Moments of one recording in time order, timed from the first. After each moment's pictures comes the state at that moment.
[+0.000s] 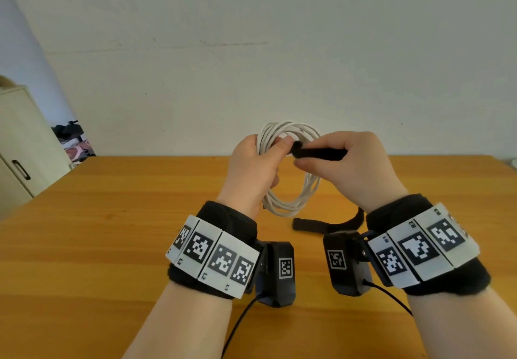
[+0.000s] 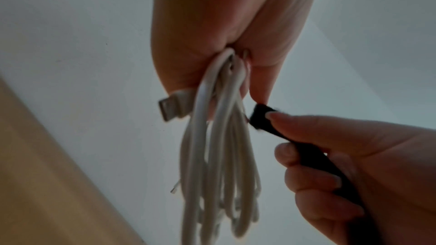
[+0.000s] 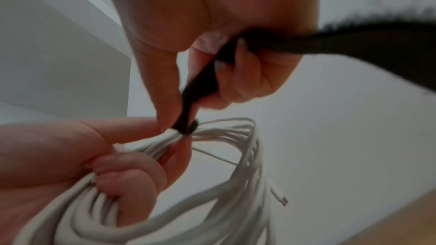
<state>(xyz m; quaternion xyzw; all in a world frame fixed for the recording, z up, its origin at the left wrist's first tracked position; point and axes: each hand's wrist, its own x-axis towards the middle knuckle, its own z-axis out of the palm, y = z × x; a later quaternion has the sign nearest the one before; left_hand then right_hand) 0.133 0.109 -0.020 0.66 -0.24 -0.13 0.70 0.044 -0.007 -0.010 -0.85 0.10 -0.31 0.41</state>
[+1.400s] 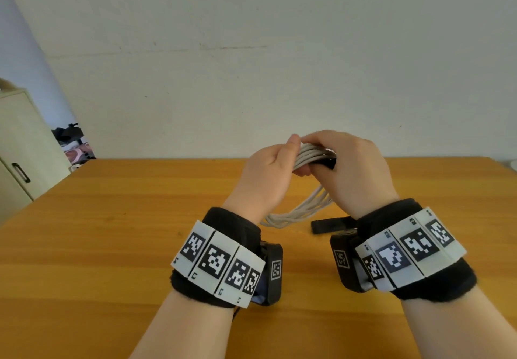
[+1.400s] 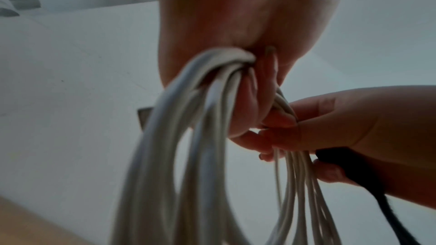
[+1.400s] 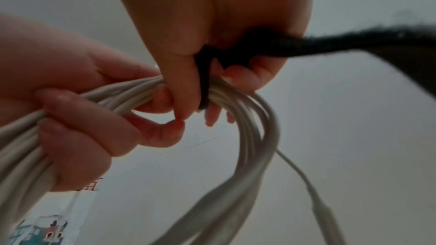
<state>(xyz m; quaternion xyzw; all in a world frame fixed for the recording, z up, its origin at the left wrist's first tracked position) 0.112 0.111 -0.007 0.77 -0.37 -0.09 0.52 0.050 -0.008 -0.019 -0.90 0.11 -0.37 0.19</state>
